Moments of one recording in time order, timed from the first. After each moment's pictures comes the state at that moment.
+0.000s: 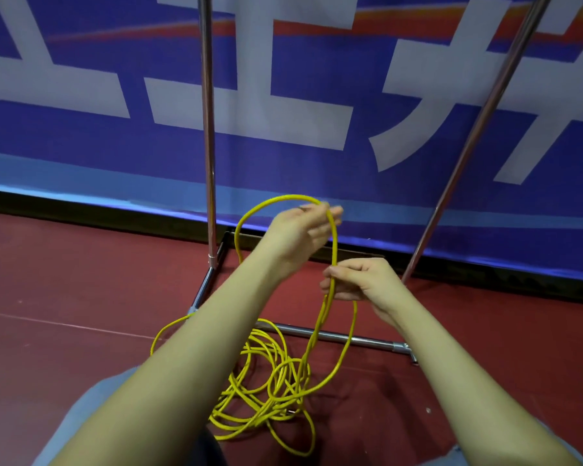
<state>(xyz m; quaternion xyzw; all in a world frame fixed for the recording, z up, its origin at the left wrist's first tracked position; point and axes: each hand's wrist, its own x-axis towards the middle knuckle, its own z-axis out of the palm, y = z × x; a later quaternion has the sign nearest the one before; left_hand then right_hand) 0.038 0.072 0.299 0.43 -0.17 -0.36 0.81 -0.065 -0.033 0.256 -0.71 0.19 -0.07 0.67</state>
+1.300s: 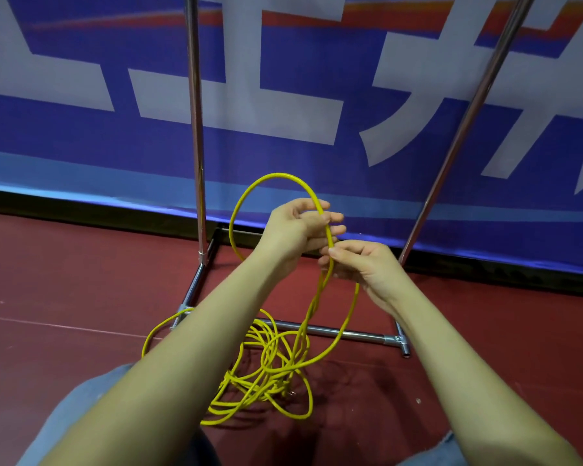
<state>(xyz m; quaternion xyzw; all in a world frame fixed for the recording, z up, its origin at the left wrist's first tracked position) 0.032 0.072 0.293 0.50 -0.22 -0.32 0.77 -0.067 -0.036 0.268 -0.70 0.15 -0.13 0.68</state>
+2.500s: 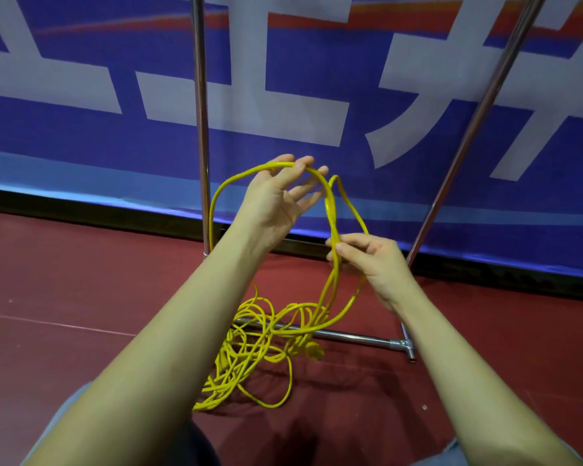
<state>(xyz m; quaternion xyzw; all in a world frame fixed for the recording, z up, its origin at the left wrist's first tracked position) 0.060 0.080 0.332 0.32 -0.18 -0.31 0.88 -0.059 -0.038 0.269 -0.73 0.13 -0.21 0.63</state>
